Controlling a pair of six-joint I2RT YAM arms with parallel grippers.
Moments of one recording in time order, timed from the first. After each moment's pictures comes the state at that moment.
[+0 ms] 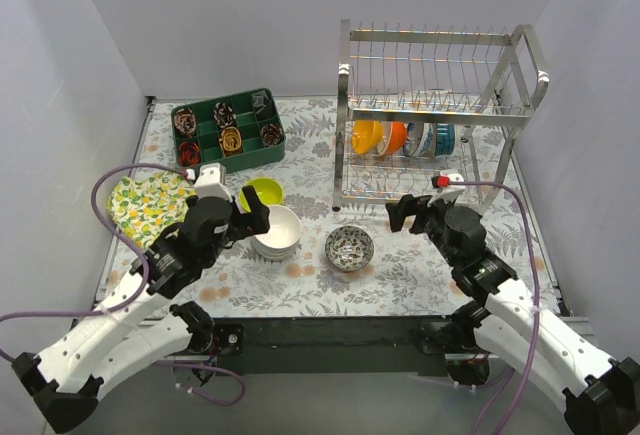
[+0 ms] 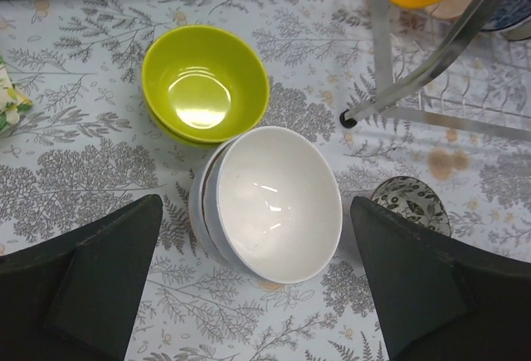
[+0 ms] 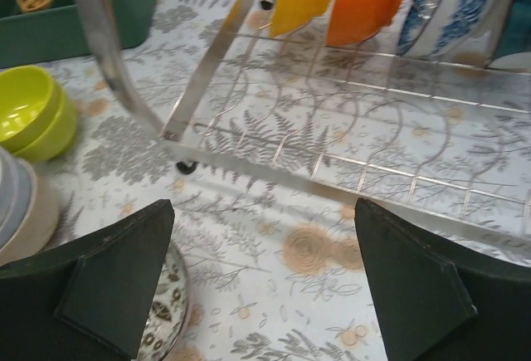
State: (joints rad) left arm -0.74 0.74 0.82 -0.62 -0.46 -0.64; right arm 0.58 0.63 0.37 0.06 0.15 0.27
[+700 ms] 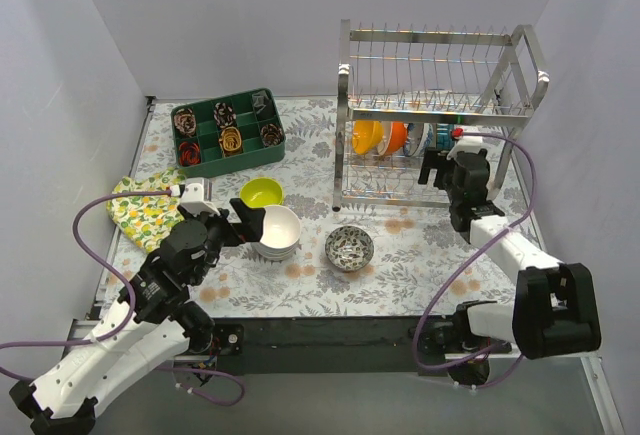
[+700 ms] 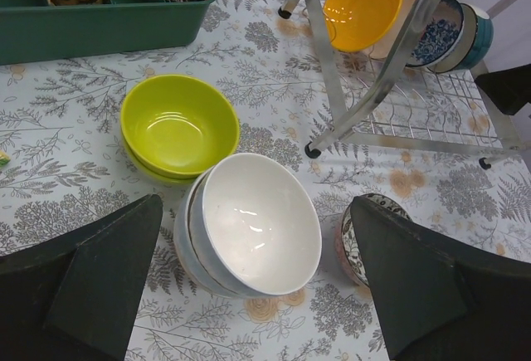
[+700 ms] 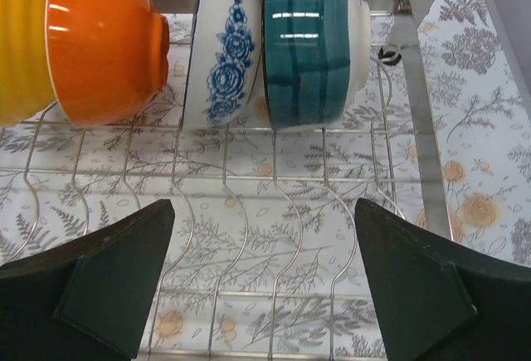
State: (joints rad) left arm -0.74 0.48 0.63 -0.40 -0.43 -0.52; right arm 0.18 1.22 0.60 0.30 0.16 0.09
